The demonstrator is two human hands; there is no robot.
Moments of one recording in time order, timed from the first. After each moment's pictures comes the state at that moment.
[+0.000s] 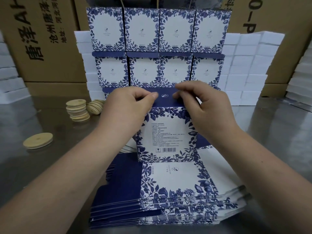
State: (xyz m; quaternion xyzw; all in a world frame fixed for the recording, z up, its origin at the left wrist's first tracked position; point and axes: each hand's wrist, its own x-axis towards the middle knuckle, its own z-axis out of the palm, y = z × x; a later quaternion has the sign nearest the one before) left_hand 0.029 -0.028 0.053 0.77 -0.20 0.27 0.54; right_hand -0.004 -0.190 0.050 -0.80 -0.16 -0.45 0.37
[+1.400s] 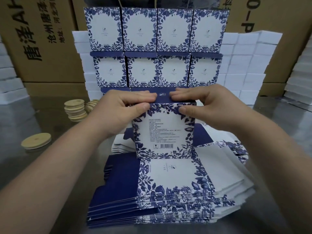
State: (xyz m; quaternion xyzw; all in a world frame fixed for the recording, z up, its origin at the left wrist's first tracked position) left_hand 0.040 -0.004 0.057 0.75 -0.40 0.16 0.51; right_hand -0.009 -0.222 0.073 -0.88 -0.24 -0.20 0.35
